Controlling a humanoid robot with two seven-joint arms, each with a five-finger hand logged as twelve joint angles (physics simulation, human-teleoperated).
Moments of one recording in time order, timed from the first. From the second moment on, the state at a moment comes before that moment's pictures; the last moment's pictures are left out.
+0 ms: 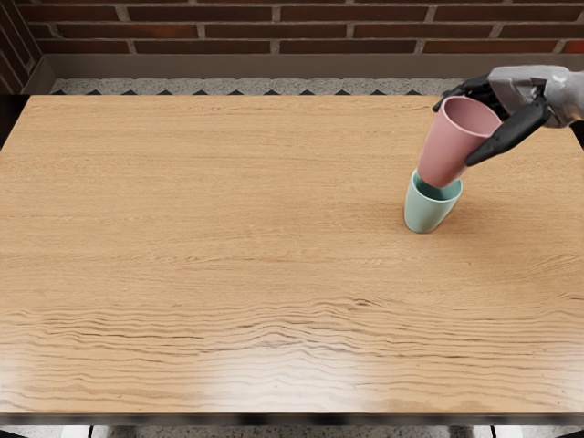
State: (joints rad) left arm -0.02 0.00 0.37 -0.20 0.06 0.13 -0.09; right arm 1.30 -1.01 0.23 1.42 -0.41 0.36 -0.35
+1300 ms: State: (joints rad) left arm -0.02 0.00 0.37 -0.20 0.06 0.13 -0.09; right arm 1.20 -0.96 0.24 1.32 -0.46 0.35 -0.26
